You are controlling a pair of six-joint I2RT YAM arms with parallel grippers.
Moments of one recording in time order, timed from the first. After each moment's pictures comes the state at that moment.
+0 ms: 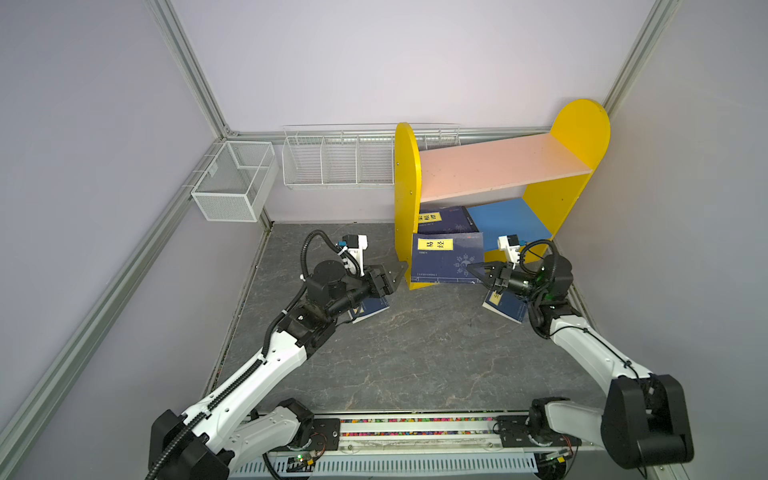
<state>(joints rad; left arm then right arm) -0.64 1.06 0.90 0.01 0.26 -0.73 0.08 1.24 0.69 0.51 -1.10 1.12</state>
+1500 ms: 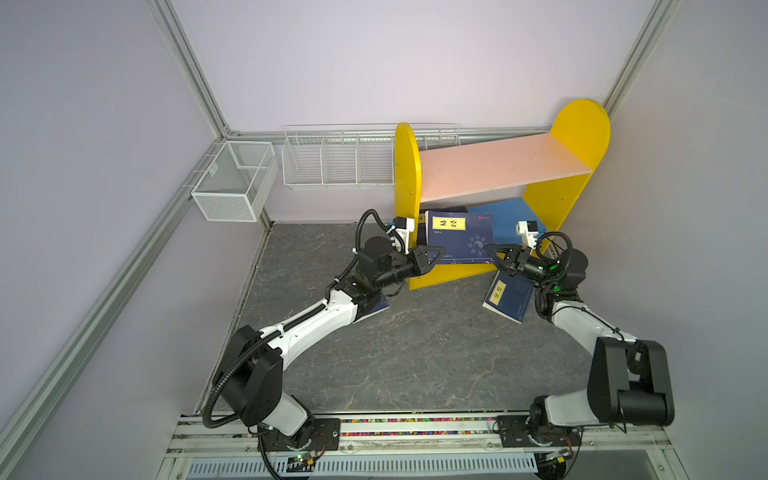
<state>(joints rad) -0.75 1.53 1.14 0.35 0.42 -0.90 -0.06 1.47 0.75 1.02 -1.18 1.41</state>
